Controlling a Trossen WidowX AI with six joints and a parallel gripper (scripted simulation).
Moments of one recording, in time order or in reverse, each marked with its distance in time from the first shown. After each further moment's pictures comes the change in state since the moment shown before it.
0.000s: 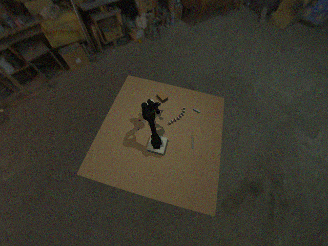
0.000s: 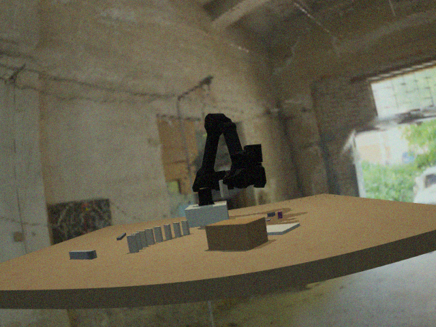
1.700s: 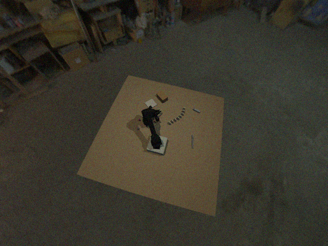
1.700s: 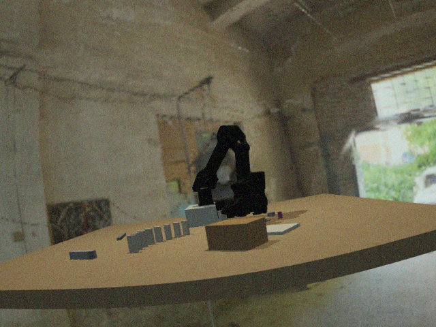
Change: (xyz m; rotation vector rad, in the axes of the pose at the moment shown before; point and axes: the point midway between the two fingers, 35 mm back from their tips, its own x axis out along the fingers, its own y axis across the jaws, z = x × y) arm -0.014 -0.031 -0.093 0.091 -0.005 -0.107
